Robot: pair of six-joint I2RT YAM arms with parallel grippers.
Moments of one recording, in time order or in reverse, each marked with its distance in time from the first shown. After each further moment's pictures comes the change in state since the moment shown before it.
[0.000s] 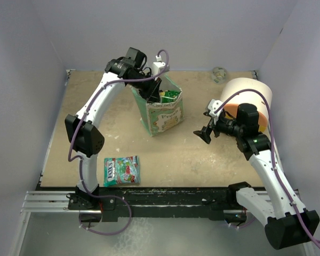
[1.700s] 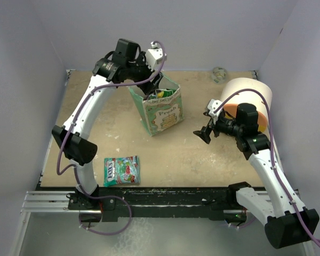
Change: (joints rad) left arm -0.013 -0.152 -0.003 0.172 -0.329 0.095; right arm -0.001 0.010 -0.005 0.008 0.000 -0.003
